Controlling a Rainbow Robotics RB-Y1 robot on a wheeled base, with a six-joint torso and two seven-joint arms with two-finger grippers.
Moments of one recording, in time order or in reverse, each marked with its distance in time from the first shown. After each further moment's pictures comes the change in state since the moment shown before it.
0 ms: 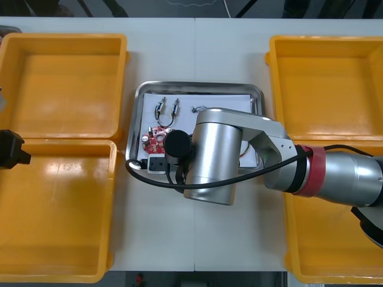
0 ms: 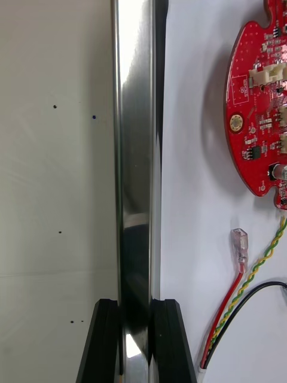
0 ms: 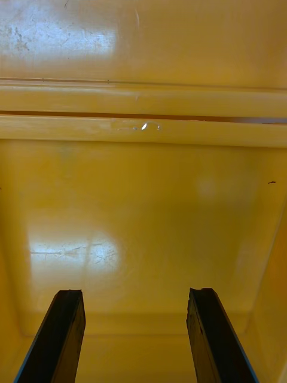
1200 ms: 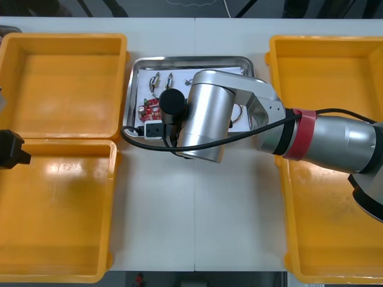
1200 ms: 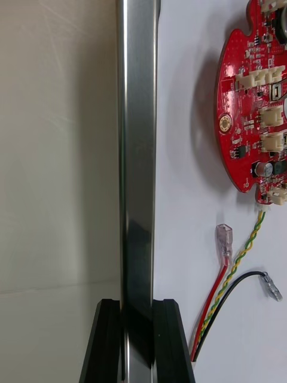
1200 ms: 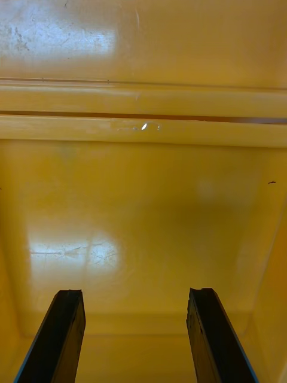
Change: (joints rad) right arm -0.166 0.013 0.002 0.222 -0.030 -0.153 0.120; left arm 0.000 0.000 0.000 0.000 0.000 0.000 0.000
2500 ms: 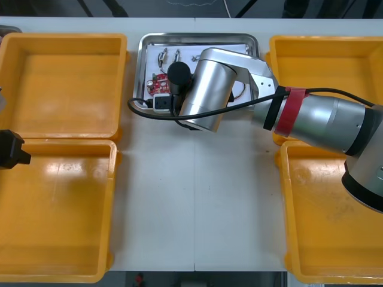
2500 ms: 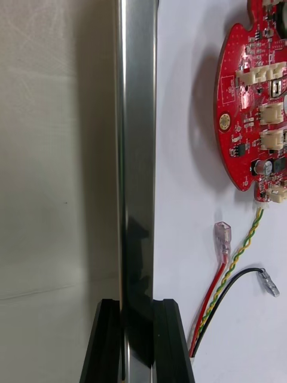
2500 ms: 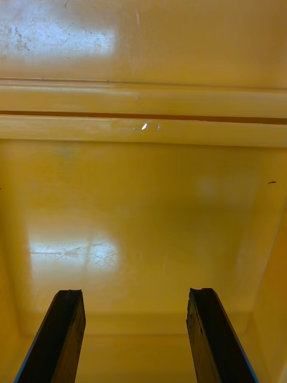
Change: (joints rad) right arm -0.090 0.044 0.003 0.313 0.015 -0.192 0.084; left arm 0.000 0.000 0.000 0.000 0.000 0.000 0.000
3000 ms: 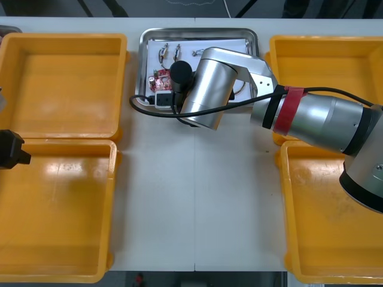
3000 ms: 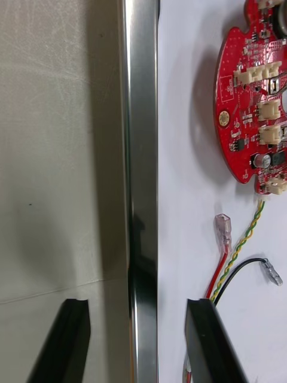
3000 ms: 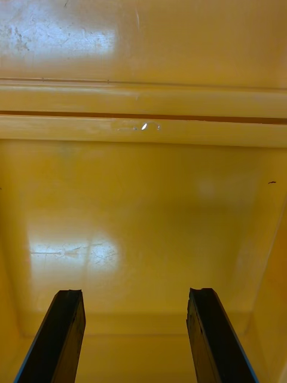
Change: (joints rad) right arm -0.004 0.010 0.000 0.047 0.016 -0.033 0.002; left arm 0.000 0.000 0.000 0.000 0.000 0.000 0.000
